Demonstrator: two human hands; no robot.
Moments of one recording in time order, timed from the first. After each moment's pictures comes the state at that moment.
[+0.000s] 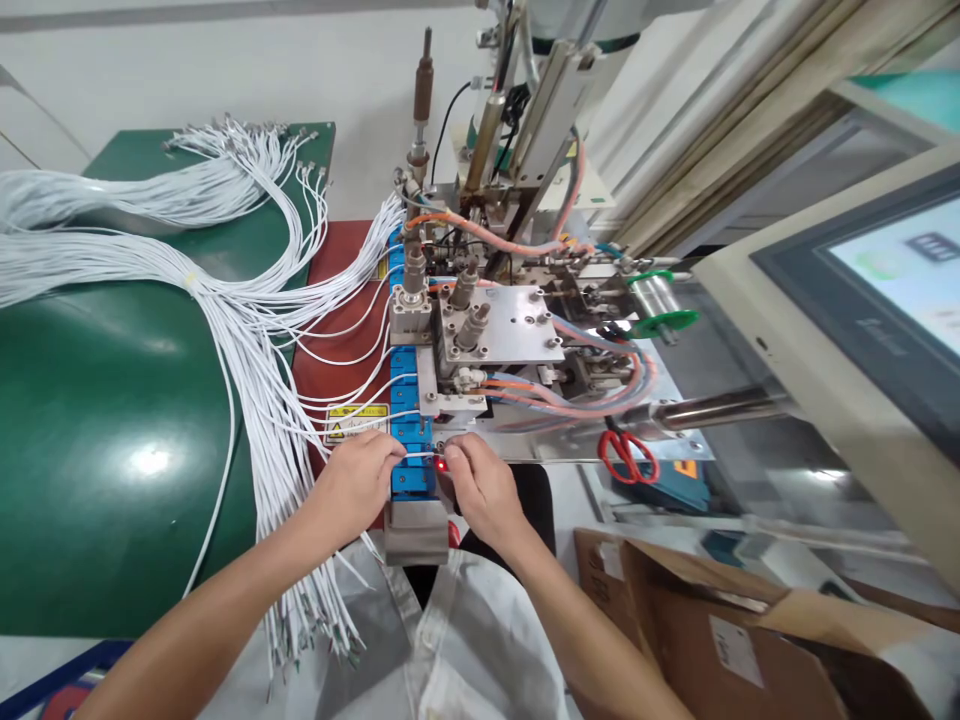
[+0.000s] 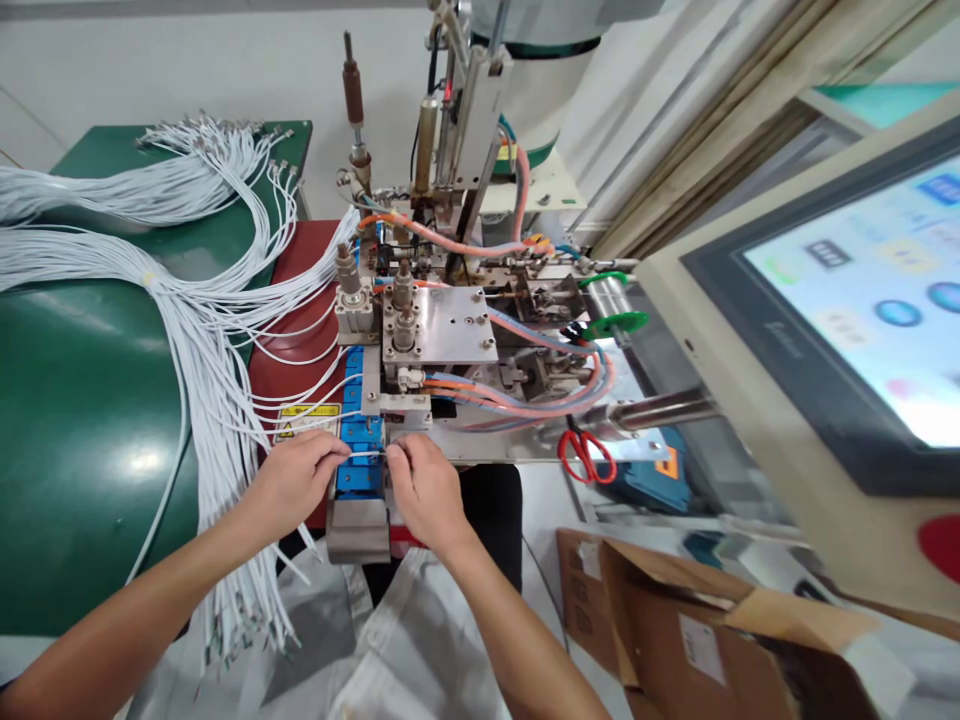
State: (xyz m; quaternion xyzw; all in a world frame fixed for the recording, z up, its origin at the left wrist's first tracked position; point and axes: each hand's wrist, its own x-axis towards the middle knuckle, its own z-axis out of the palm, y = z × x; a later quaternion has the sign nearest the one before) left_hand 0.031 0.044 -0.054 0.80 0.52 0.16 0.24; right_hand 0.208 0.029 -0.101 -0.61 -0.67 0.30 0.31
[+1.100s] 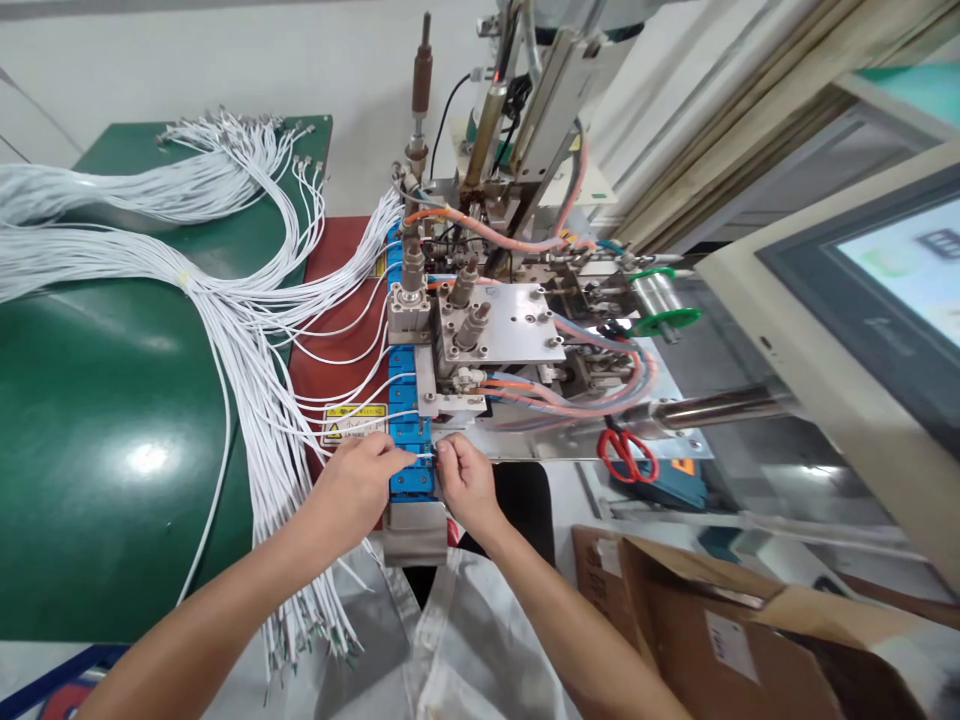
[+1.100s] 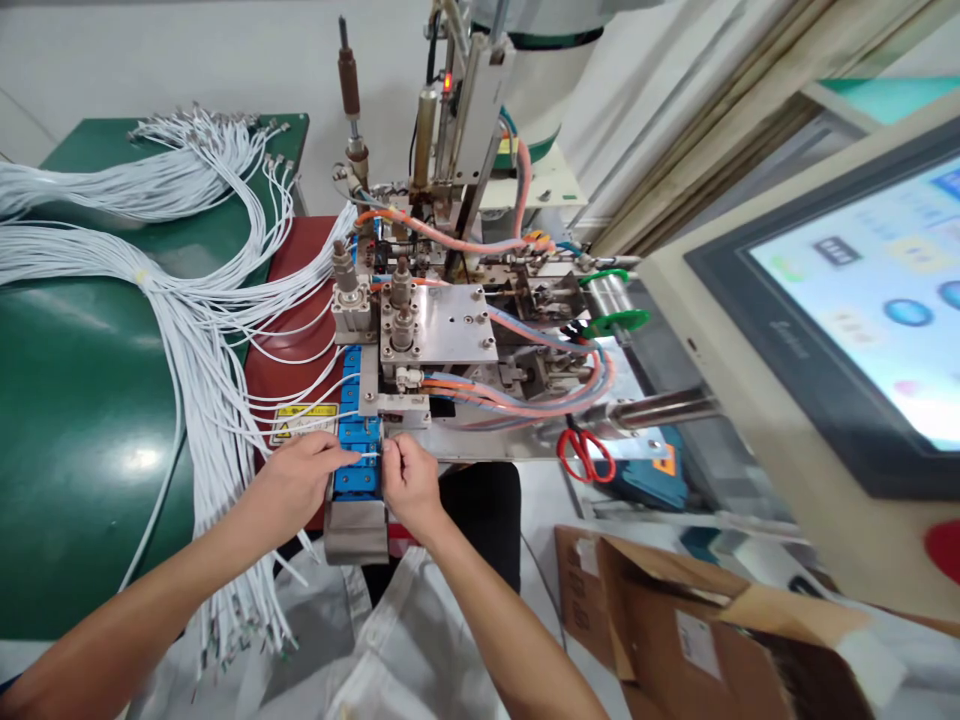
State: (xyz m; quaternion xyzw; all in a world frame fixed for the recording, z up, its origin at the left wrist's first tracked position) left_hand 0.028 0.041 -0.060 0.87 0.45 0.10 0.17; right_hand 0.190 0.034 -0.122 -0.60 -0.60 0.34 0.39
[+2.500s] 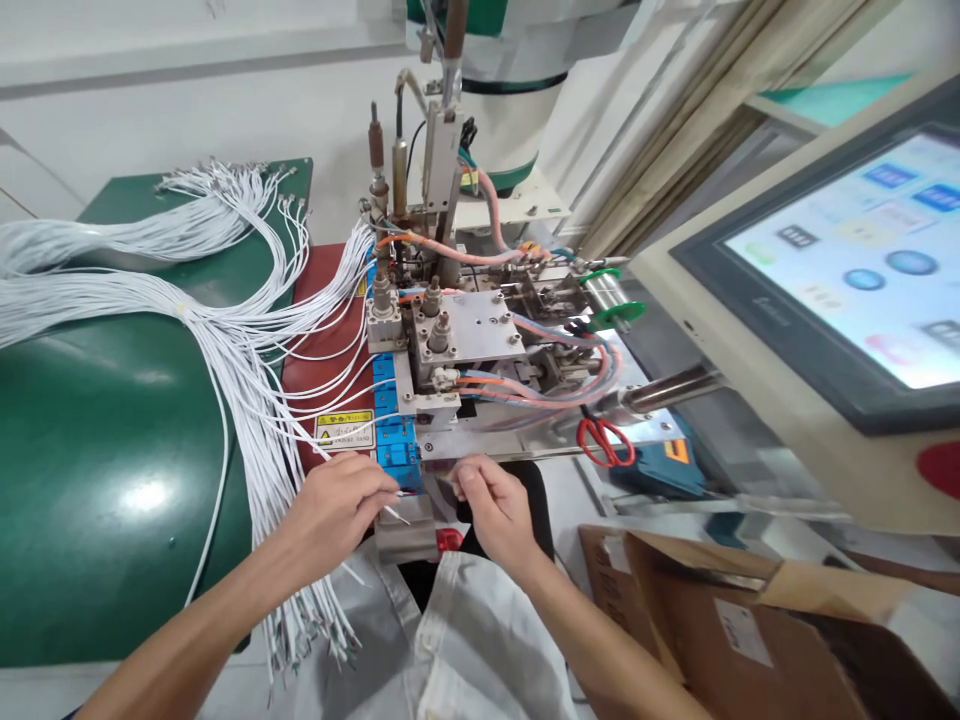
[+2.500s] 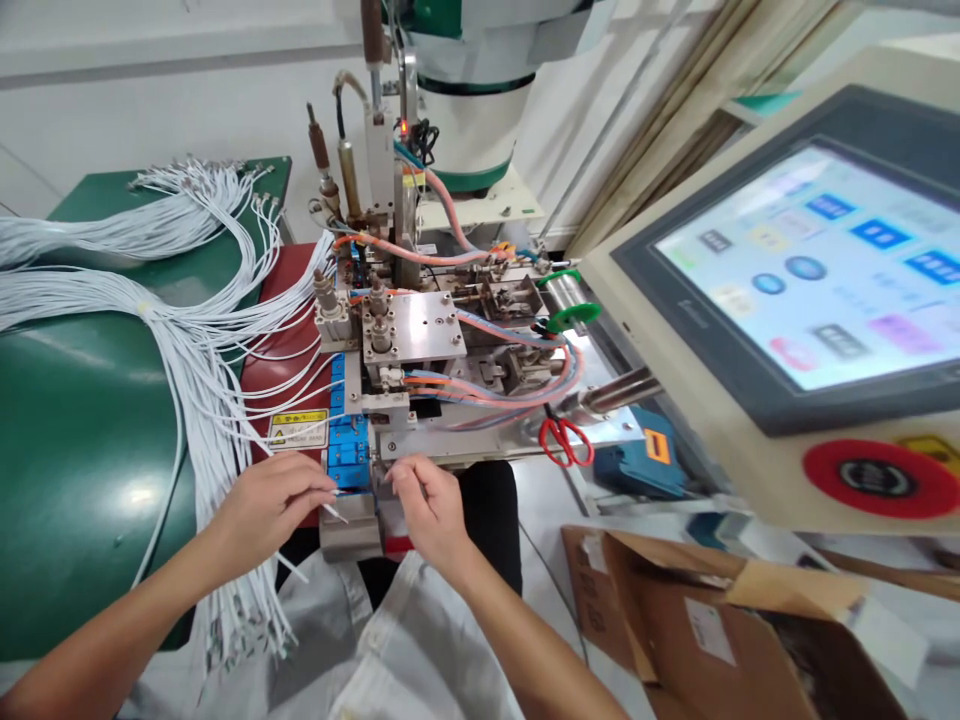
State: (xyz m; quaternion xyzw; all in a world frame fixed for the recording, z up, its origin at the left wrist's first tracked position) left_hand 0.020 0.028 -0.029 0.85 0.41 0.20 0.26; right_hand 0.220 0.001 -0.083 -0.53 -0.54 0.41 0.50
